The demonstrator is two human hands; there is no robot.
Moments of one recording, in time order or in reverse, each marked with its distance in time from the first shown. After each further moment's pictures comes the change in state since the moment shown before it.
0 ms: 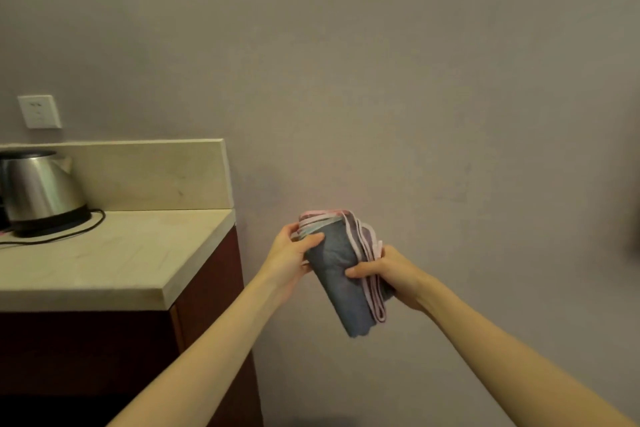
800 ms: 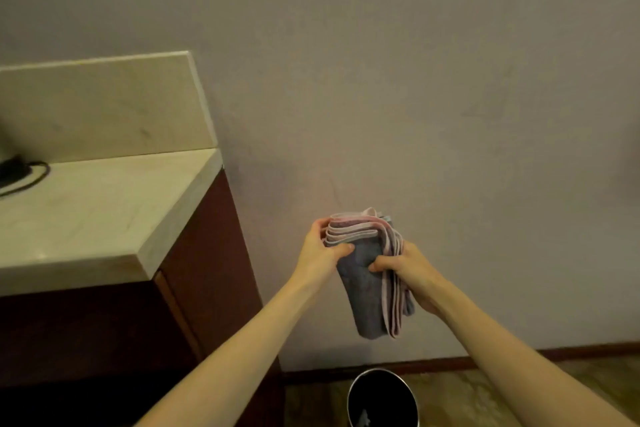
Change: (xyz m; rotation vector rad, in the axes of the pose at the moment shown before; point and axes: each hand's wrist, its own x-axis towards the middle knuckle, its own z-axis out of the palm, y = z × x) left_hand 0.043 -0.125 -0.052 0.358 -0.064 0.019; right_hand 0.052 0.150 0.035 0.088 0.271 0.064
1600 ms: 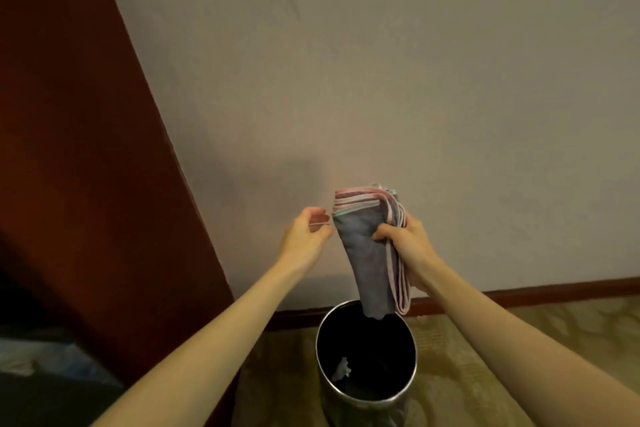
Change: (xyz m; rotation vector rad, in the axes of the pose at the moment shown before) left_hand 0.036 -0.432 0.081 0.228 0.043 -0.004; right_hand 0.055 0.402 -0.052 0.169 0.214 -0.048
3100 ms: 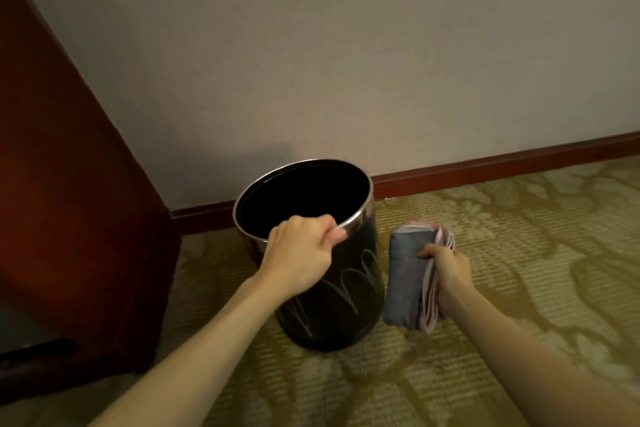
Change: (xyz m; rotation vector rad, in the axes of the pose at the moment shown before) left_hand -0.143 -0.269 0.140 0.693 -0.202 0.476; right_hand -0.117 0.357 -0.172 0.006 0.695 0.509
